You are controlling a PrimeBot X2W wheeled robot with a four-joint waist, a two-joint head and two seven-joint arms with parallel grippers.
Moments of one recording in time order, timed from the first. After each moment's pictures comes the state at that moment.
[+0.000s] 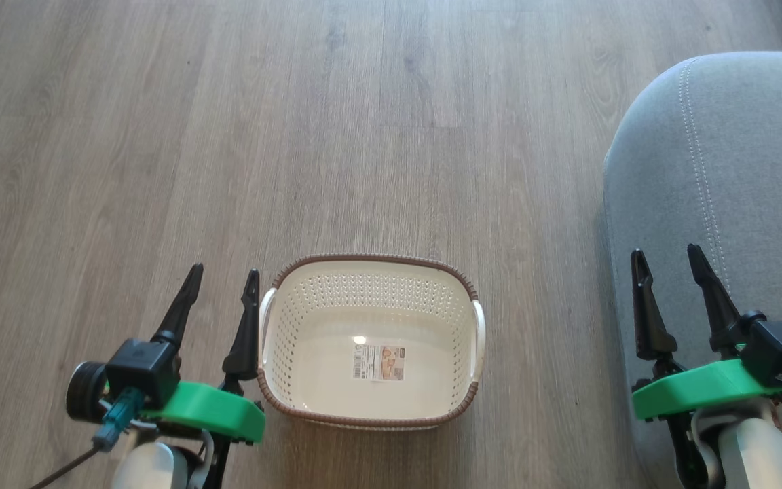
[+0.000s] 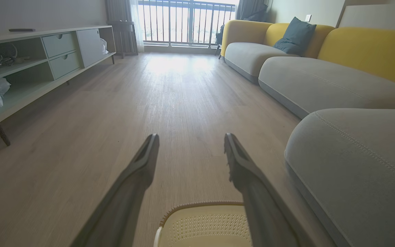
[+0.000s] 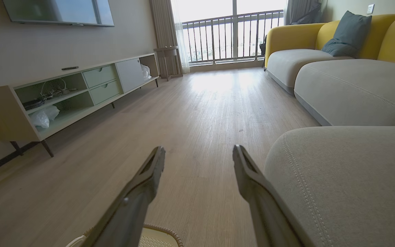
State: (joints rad) left arm -0.03 0.05 -0.12 0.07 -0.15 -0.02 -0.26; right arm -0.03 -0.07 -0.03 0.10 0.20 0.13 -0.25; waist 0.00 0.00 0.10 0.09
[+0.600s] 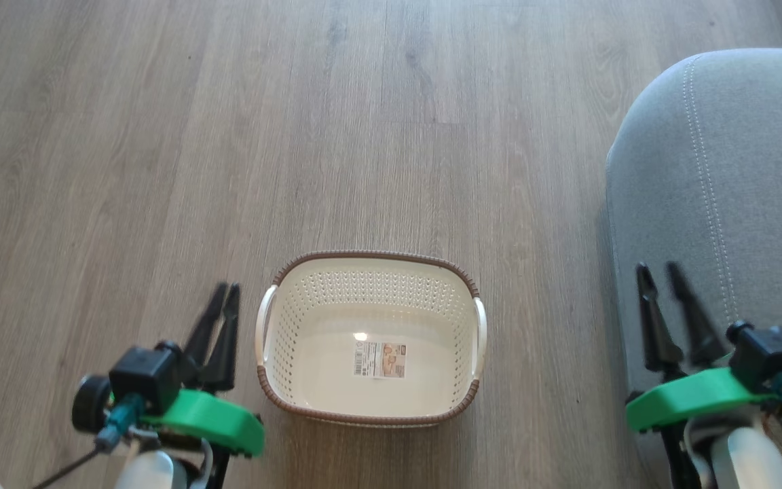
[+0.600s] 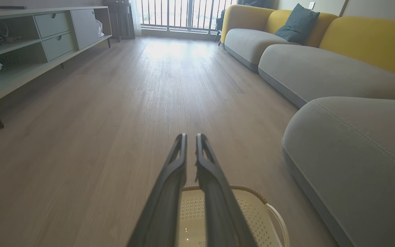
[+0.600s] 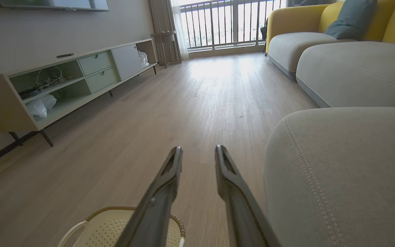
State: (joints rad) left arm -0.03 0.05 -0.11 0.11 -0.17 -0.05 -0.26; right arm -0.02 -0.07 -0.02 0.13 0.20 0.13 -0.25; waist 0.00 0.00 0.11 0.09
